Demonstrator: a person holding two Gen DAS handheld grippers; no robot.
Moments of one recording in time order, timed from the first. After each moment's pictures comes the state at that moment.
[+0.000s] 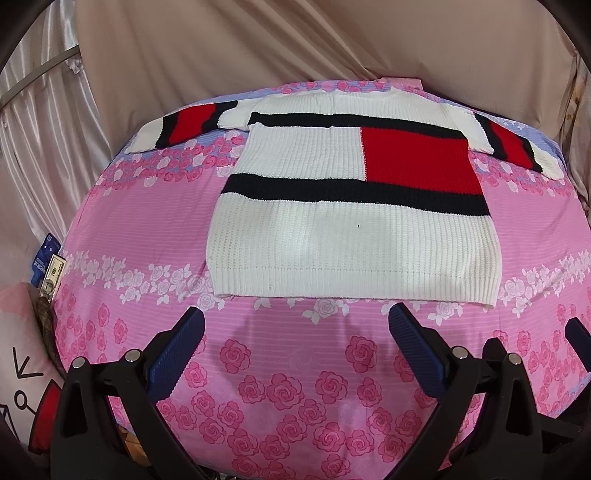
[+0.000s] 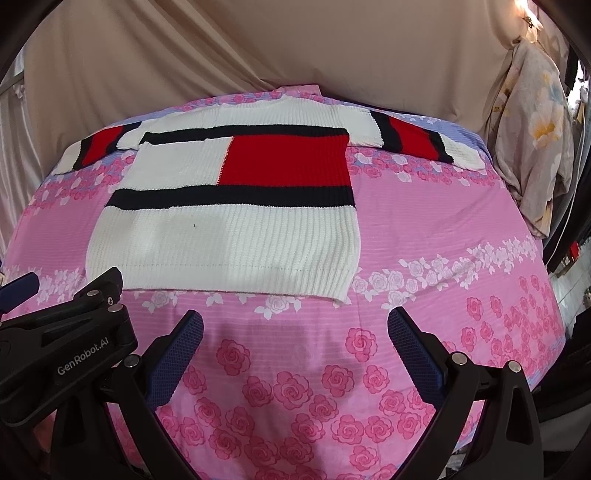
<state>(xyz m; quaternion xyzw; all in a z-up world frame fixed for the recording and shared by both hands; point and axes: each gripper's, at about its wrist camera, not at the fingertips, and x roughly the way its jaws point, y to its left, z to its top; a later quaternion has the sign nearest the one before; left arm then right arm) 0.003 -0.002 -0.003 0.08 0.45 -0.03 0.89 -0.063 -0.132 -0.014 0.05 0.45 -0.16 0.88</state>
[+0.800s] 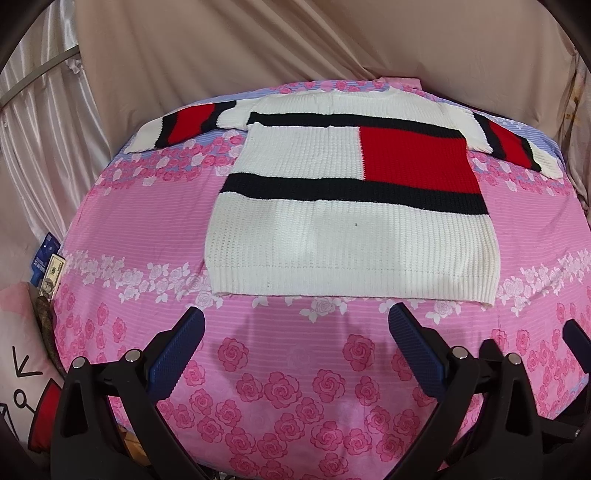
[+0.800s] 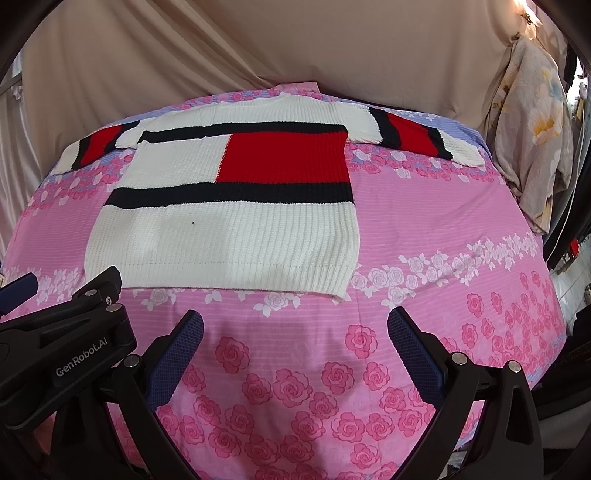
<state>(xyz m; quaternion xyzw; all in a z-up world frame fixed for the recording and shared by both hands) 0.002 -0.003 -0.005 0.08 0.46 -0.04 0.89 -0.063 -0.133 -0.015 0.05 0.45 -0.16 0.88</state>
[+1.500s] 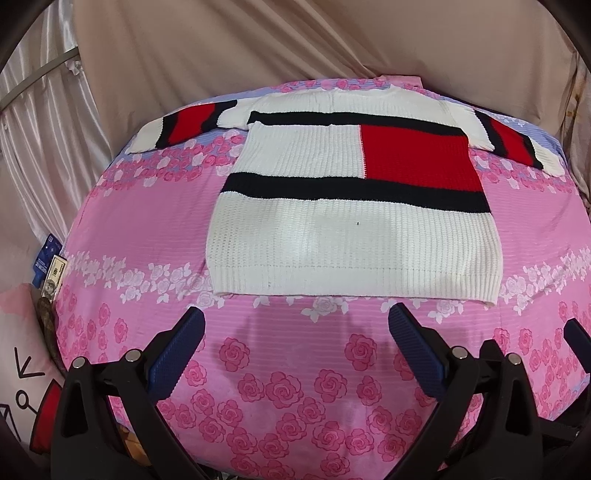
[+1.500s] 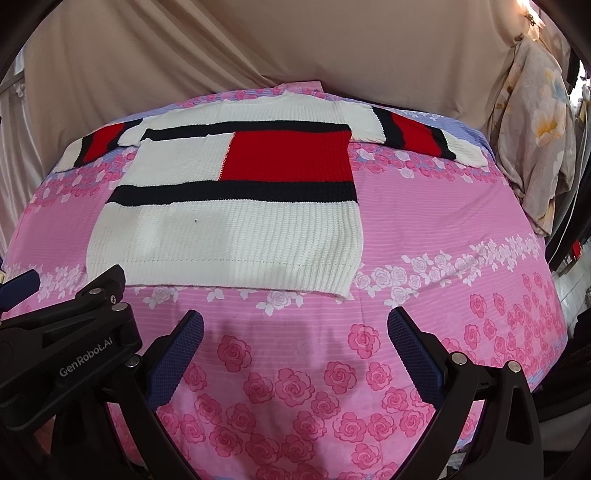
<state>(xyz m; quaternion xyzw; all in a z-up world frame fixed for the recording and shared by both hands) 0.006 -0.004 -0.004 0.08 0.46 -0.03 0.88 -0.066 -0.133 -0.016 0.05 0.45 -0.16 0.88</state>
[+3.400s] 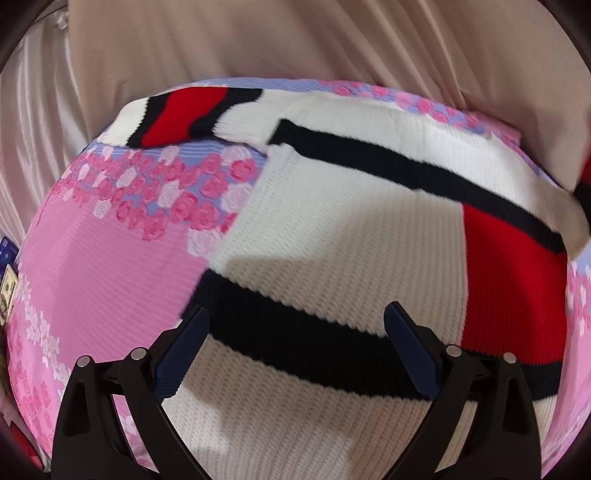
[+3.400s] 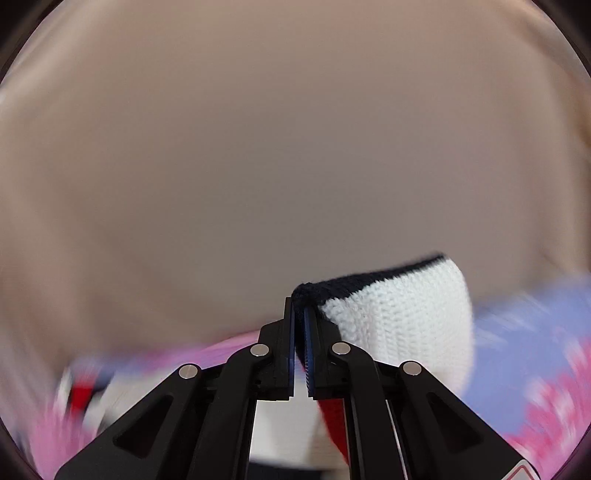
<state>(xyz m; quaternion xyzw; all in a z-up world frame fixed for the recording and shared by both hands) 0.240 0.014 -0.063 -0.02 0.46 0.04 0.88 0.308 -0.326 0.075 0.08 0.20 0.05 0.97</state>
